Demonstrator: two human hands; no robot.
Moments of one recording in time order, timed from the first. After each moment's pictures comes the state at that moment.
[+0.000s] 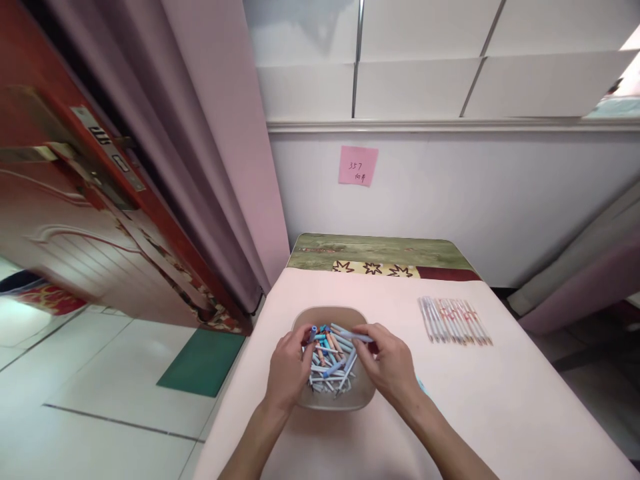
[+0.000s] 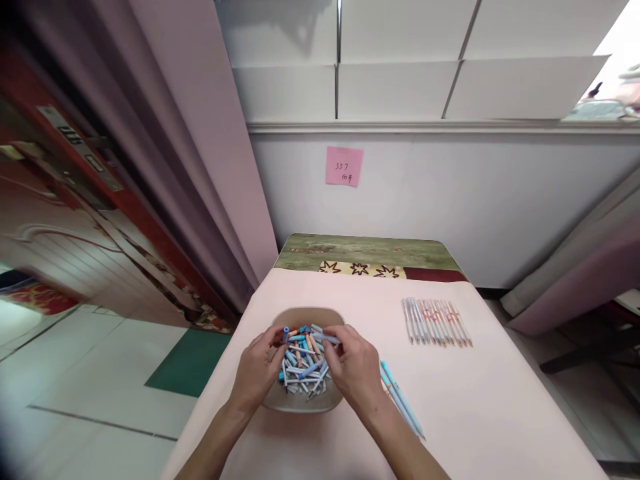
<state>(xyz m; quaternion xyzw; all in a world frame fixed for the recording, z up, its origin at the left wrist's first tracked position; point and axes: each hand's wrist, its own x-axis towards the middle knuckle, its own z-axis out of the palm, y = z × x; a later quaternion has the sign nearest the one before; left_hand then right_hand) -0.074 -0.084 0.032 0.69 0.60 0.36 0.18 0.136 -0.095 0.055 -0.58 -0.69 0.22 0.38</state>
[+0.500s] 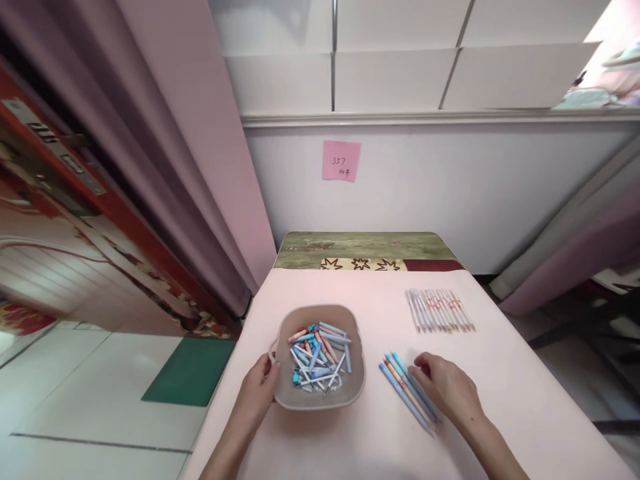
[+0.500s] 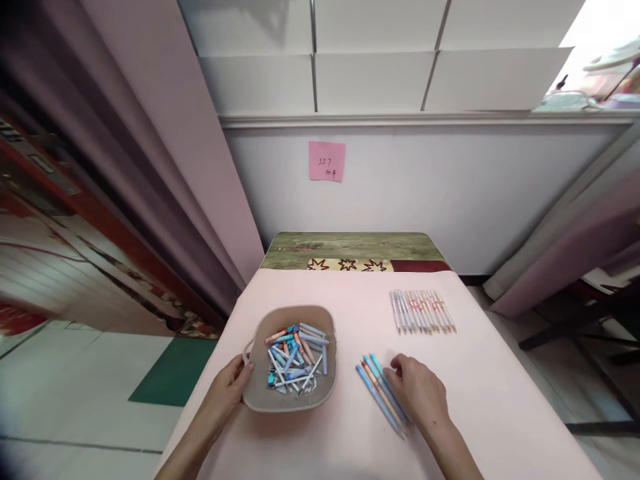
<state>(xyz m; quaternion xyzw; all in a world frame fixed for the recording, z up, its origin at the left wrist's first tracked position) -0.117 -0.098 -0.001 0.46 0.66 0.37 0.47 0.250 -0.137 0.006 -0.79 -0.58 0.19 0.08</state>
